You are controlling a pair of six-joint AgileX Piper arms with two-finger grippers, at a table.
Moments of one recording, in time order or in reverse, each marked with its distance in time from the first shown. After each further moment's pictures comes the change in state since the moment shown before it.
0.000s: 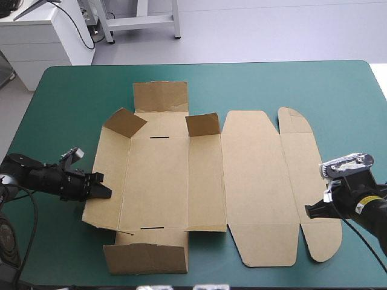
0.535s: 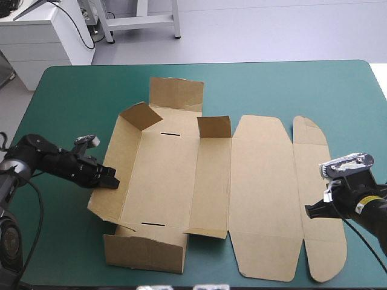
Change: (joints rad) left arm -0.186 0.000 -0.155 0.110 -0.012 -0.031; right arm 0.000 0.000 0.000 0.000 0.000 0.000
